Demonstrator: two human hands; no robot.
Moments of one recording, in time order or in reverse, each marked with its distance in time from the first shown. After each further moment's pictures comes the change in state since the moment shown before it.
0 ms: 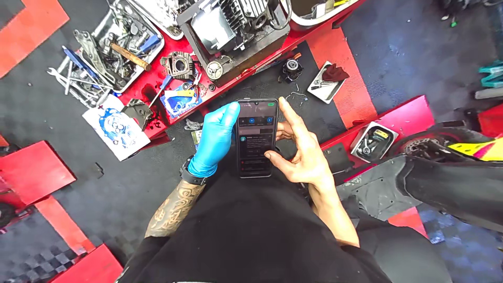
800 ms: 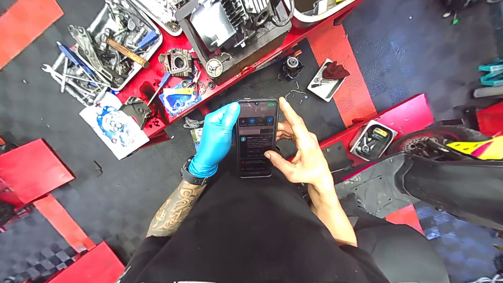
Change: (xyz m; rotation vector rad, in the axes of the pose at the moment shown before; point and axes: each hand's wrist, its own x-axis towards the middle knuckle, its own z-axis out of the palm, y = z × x) left_hand 0.000 -0.005 -0.003 -0.029 -0.010 0.001; right_hand 0.001 0.001 0.004 0.012 0.009 0.017
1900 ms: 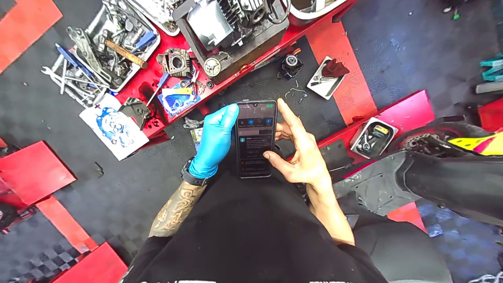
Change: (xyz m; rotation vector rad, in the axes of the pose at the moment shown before) left_hand -0.005 -0.005 0.005 0.026 0.006 -0.009; right_hand -0.008 0.003 0.002 0.025 0.015 -0.007
